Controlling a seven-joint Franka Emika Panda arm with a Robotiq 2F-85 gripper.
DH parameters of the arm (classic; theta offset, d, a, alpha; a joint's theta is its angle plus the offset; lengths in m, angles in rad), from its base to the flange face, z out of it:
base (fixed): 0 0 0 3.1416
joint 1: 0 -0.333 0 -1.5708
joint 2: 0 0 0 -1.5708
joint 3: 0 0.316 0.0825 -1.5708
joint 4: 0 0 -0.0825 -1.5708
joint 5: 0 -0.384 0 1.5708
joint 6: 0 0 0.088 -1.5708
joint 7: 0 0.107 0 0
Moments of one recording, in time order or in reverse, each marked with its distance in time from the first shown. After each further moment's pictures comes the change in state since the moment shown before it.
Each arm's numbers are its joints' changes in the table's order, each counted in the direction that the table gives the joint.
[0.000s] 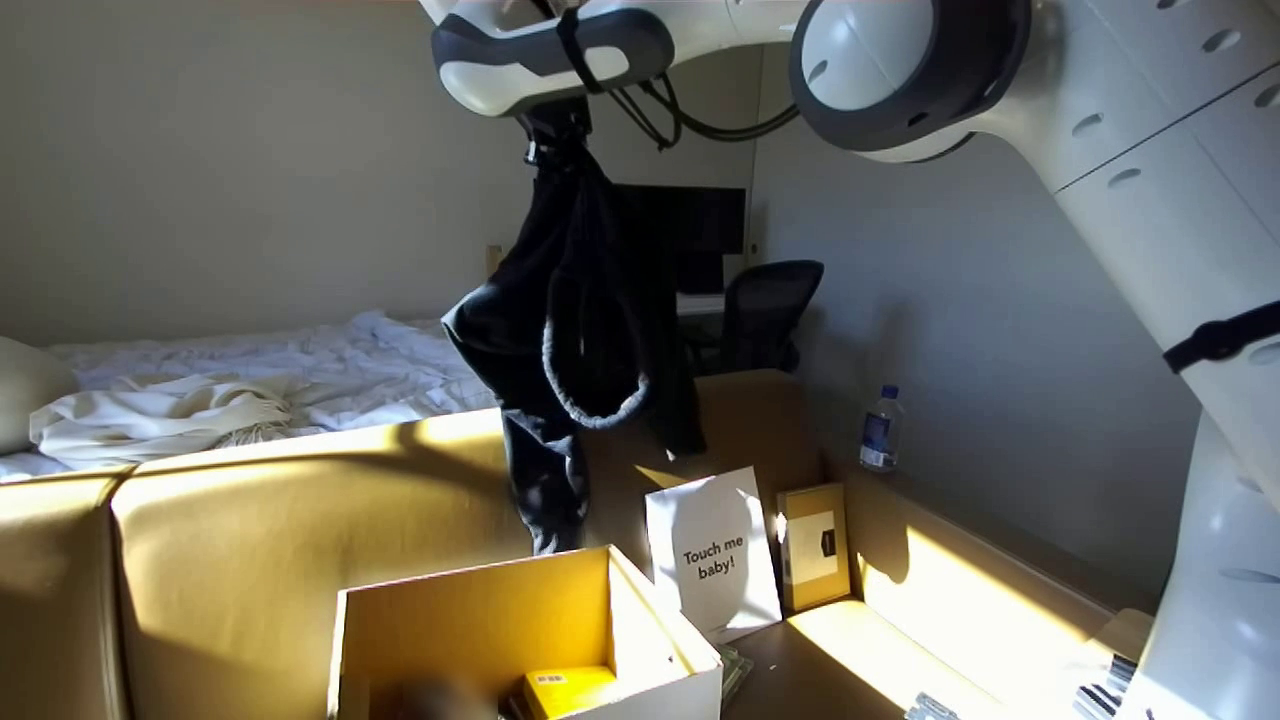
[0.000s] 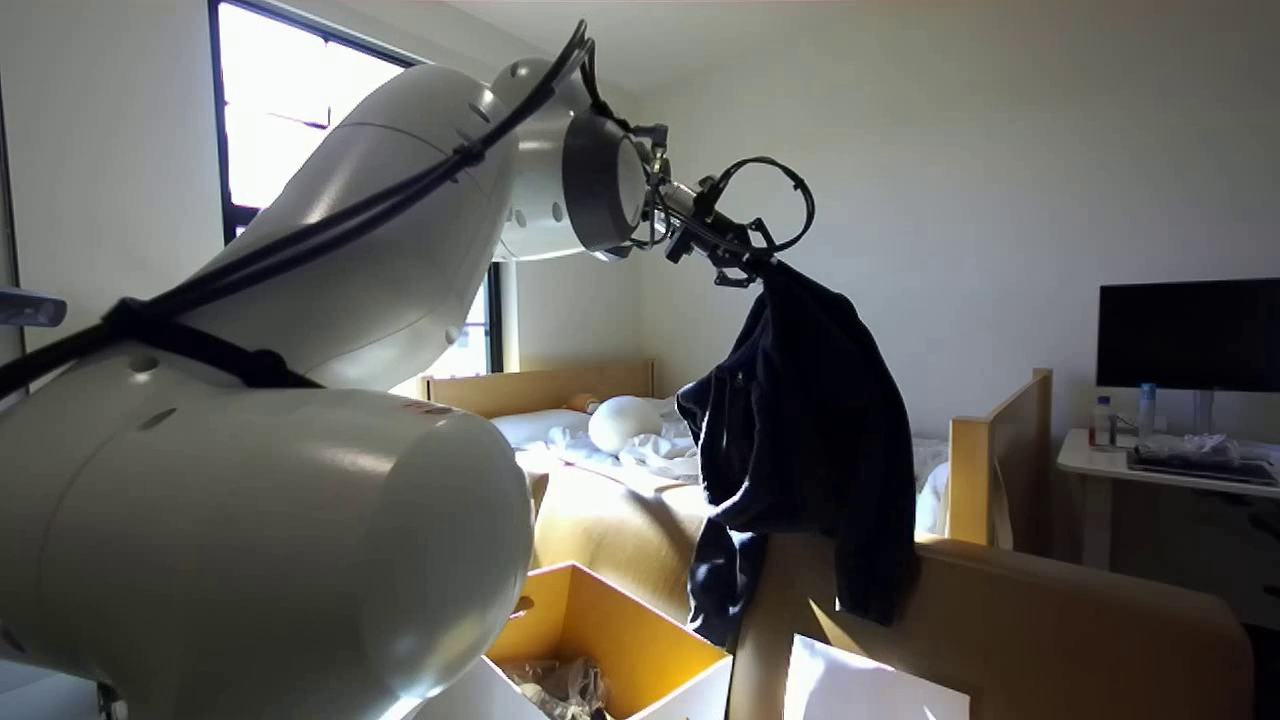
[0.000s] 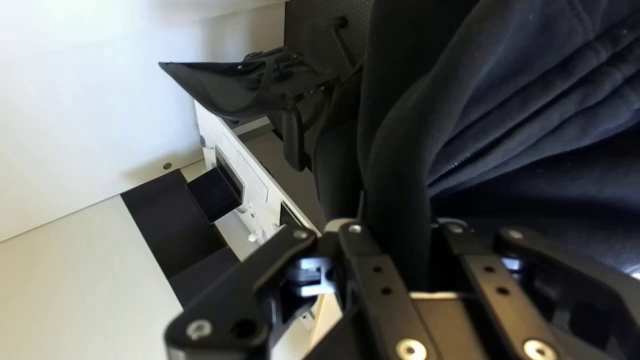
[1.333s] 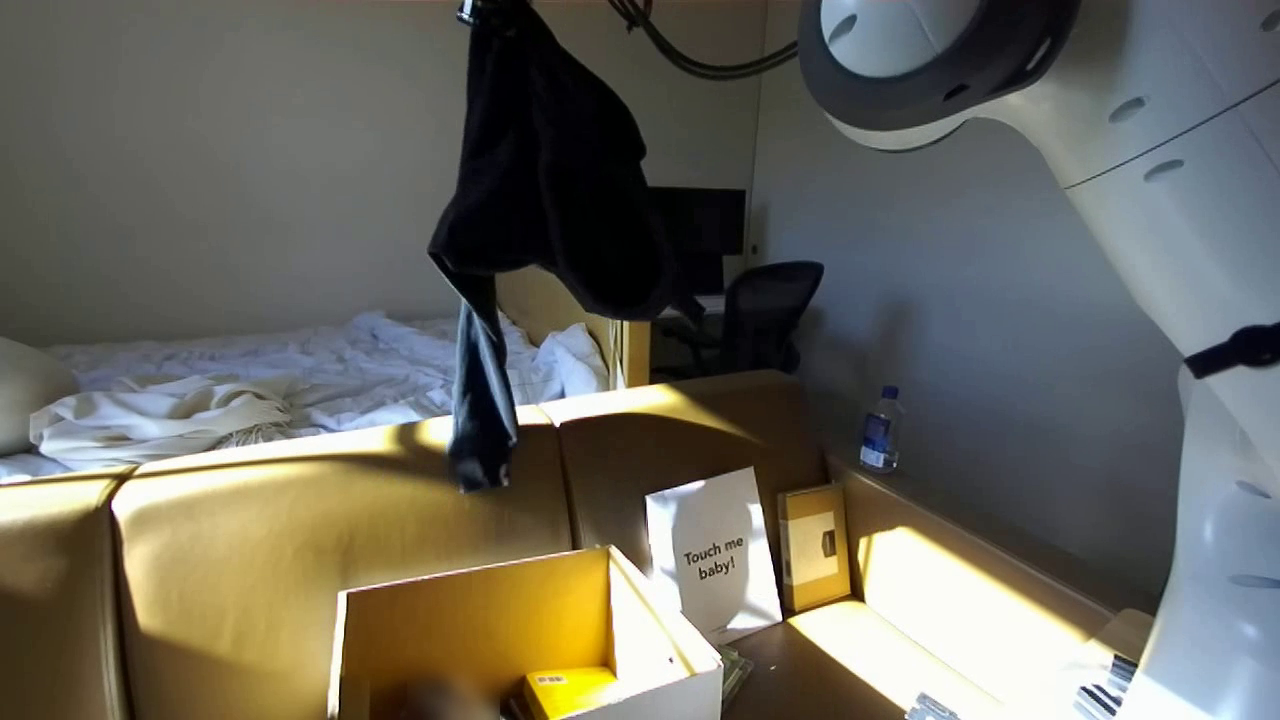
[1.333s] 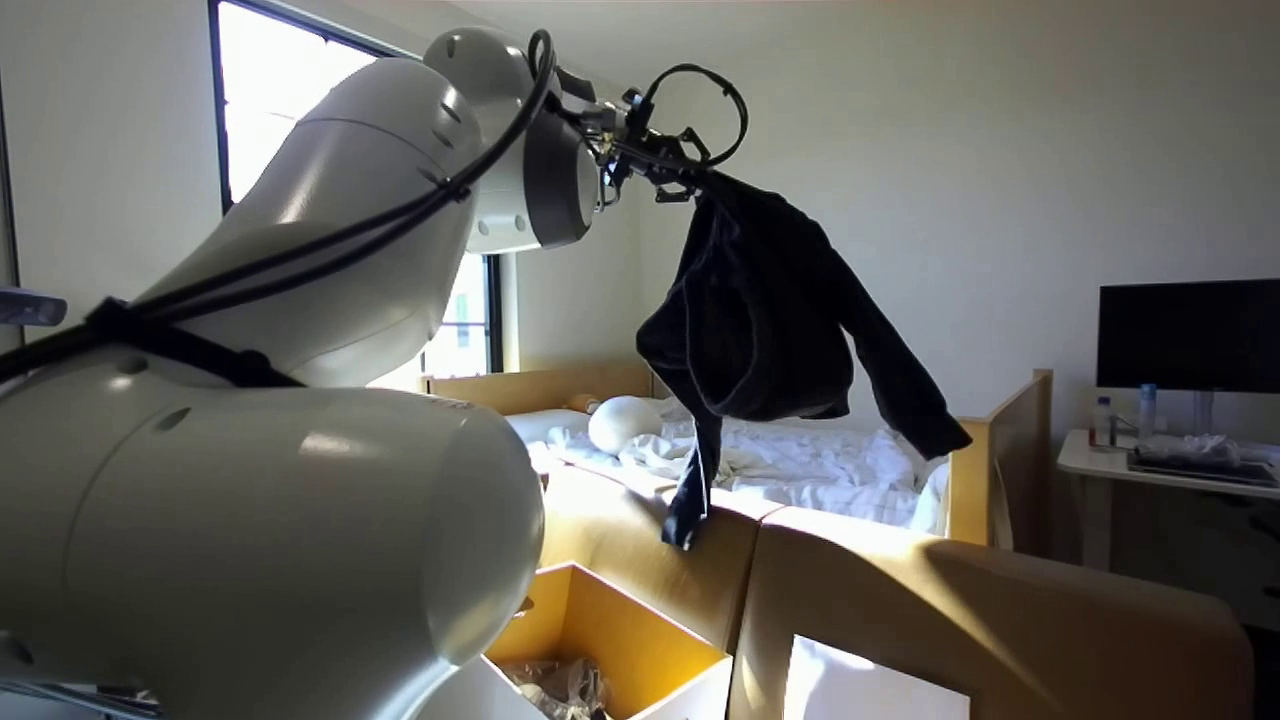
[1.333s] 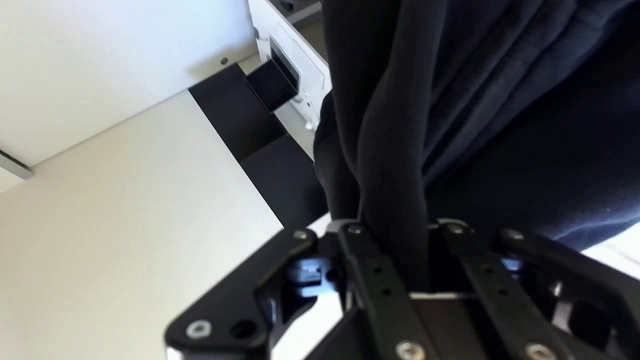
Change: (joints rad) arm -0.159 0.026 0.018 -0.224 0.161 0.004 -0.048
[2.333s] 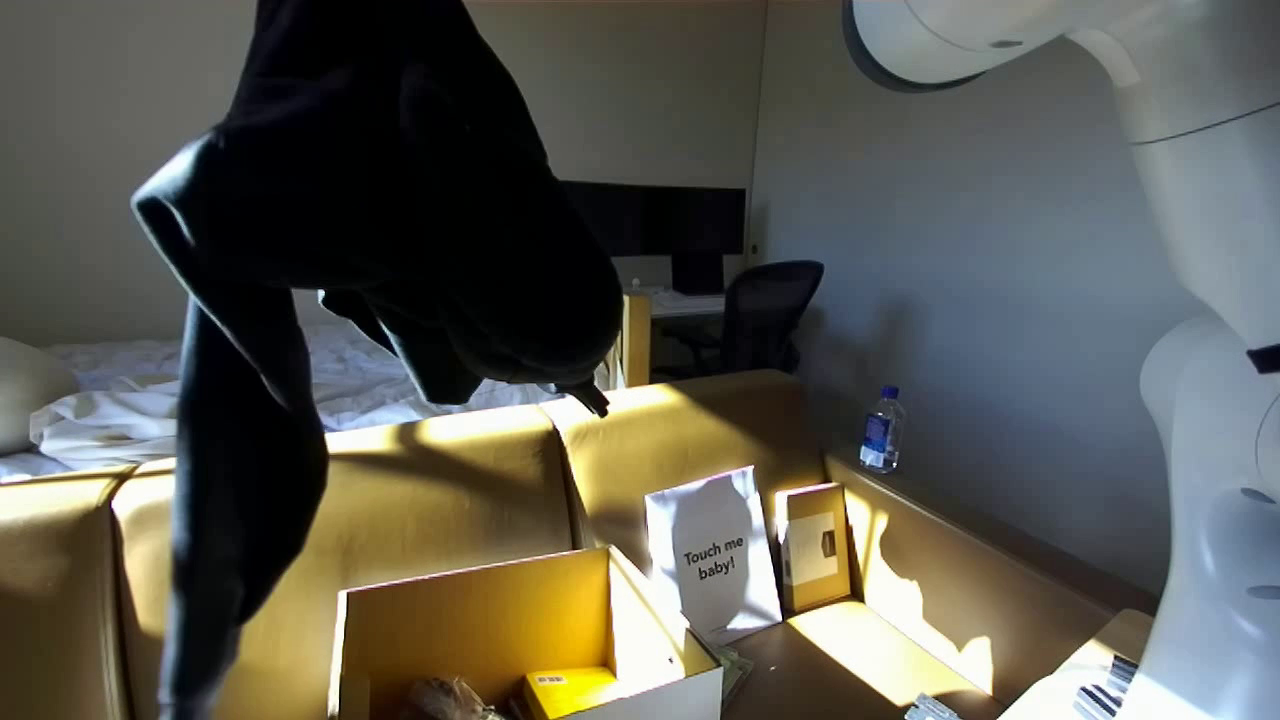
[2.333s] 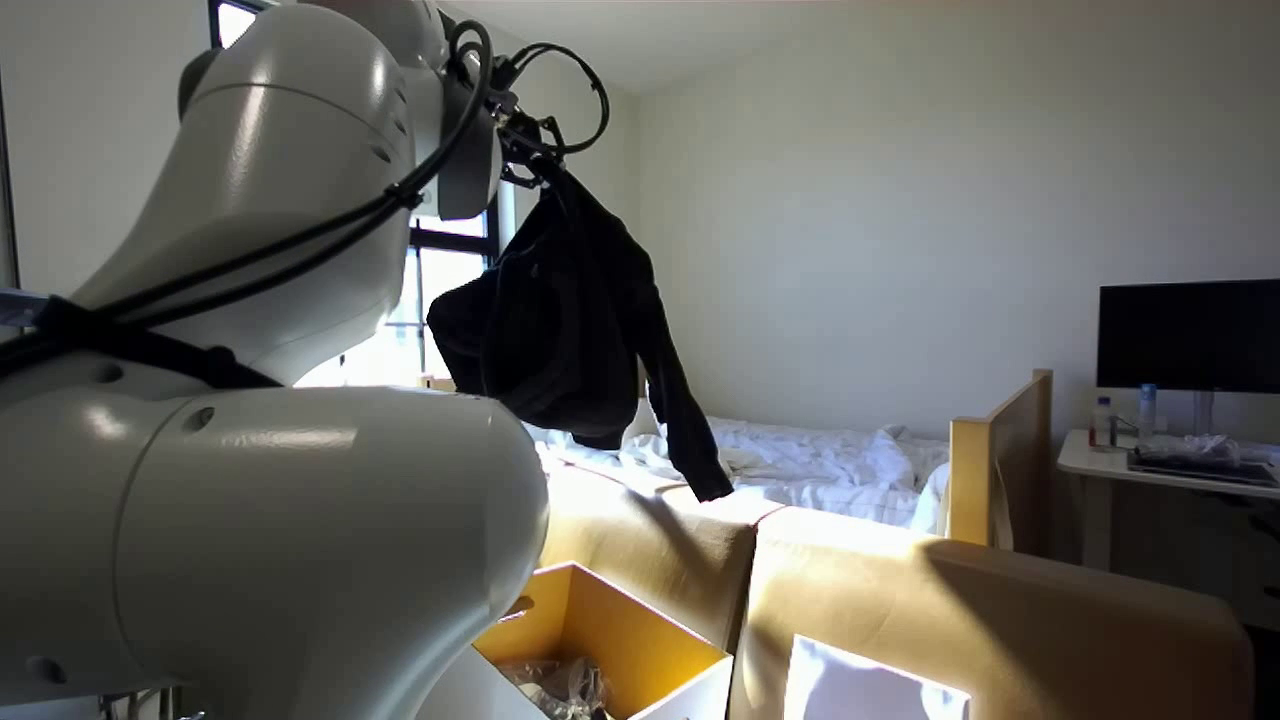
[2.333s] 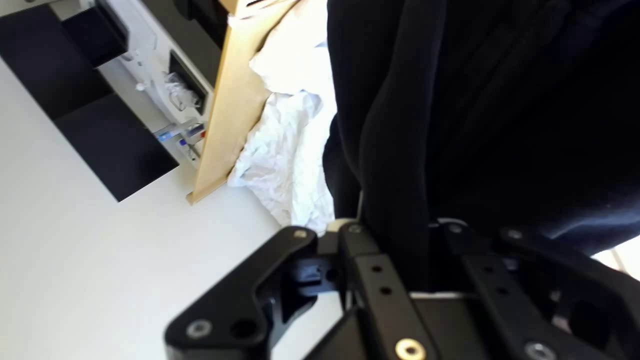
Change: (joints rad) arm -0.260 0.123 0.181 -0.004 -0.149 0.290 -0.044
